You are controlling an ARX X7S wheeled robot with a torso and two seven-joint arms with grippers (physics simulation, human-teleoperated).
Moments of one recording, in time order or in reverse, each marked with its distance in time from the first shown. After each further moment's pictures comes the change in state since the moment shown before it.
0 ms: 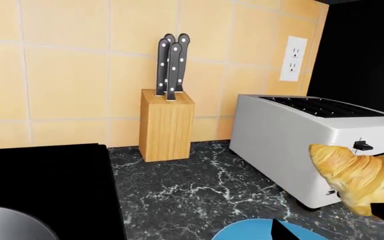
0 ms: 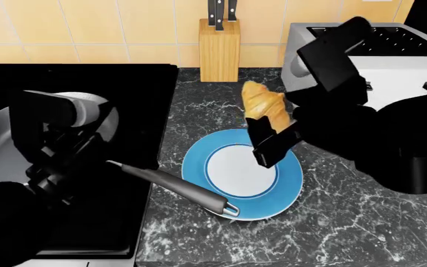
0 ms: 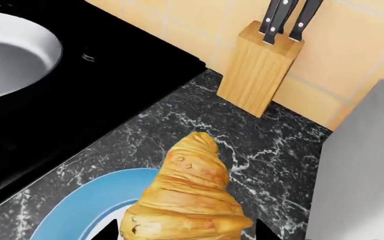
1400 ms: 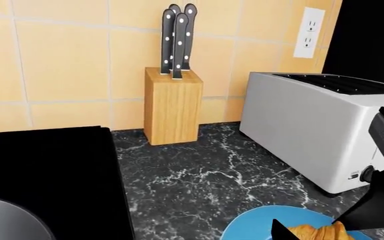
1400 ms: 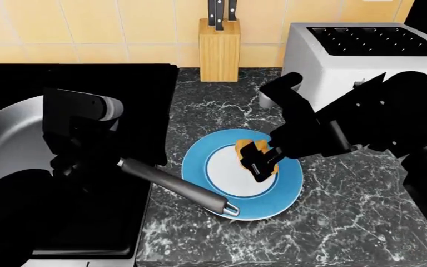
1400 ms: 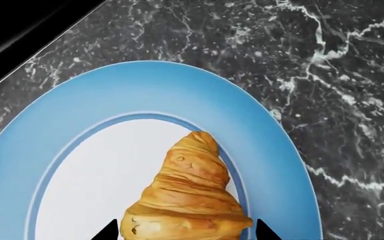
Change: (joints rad) left arm -0.047 0.045 0.107 -0.133 0.175 0.014 0.093; right arm 0.117 -0.247 -0.368 0.643 -0.449 0.071 -0.709
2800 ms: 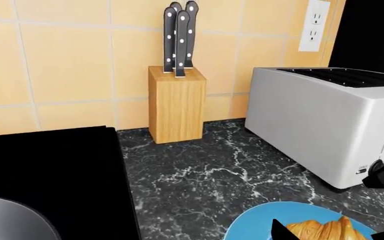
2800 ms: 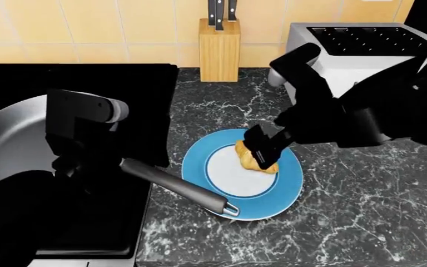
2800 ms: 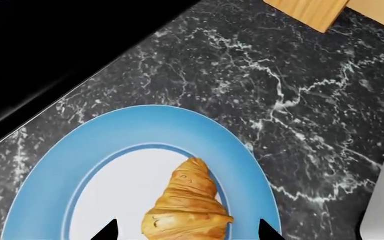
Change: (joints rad) left arm -0.005 0.017 -0.001 0.033 0.031 -0.047 -0.018; right arm 0.017 0.074 0.186 -0.204 0.148 0.103 0.228
